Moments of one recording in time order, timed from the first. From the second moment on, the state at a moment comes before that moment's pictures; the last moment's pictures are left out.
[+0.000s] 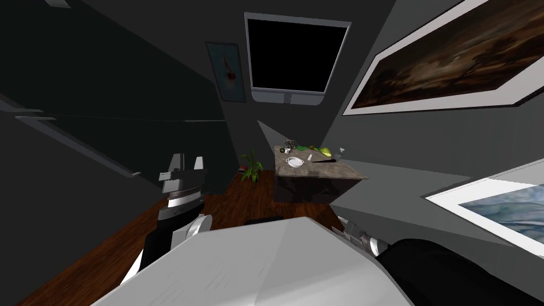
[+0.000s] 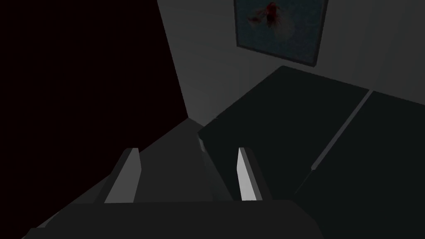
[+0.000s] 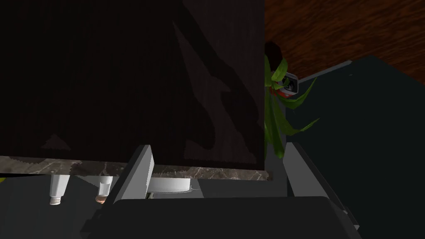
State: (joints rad) left arm 0.55 0.00 0.03 -2.38 0.05 -0.52 0.06; right arm 0.71 -0.76 -0.37 -1.13 1.01 -0.99 0.38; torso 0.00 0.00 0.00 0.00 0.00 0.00
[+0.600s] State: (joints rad) left arm 0.55 0.00 0.03 -2.38 0.05 -0.52 0.06; right arm 0.68 -0.91 -0.43 -0.94 1.16 -1.03 0.43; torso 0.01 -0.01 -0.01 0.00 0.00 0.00
